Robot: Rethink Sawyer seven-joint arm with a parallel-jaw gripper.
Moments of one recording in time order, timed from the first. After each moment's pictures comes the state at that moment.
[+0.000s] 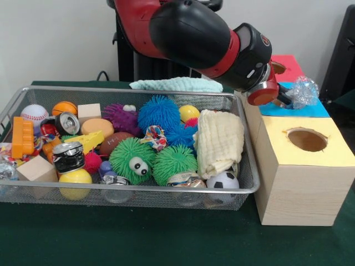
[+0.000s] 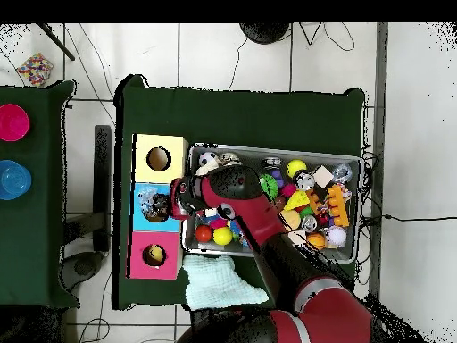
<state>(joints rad) -0.39 -0.45 0.29 1.85 0.76 0.89 2.57</state>
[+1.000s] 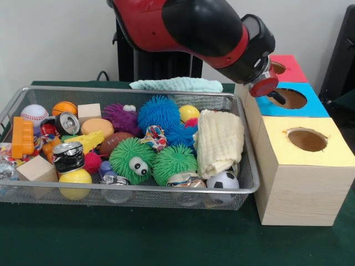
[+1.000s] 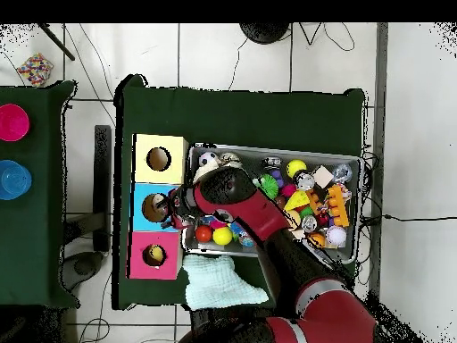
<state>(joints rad) -0.38 -0.47 0.28 1.81 0.52 0.90 2.57</state>
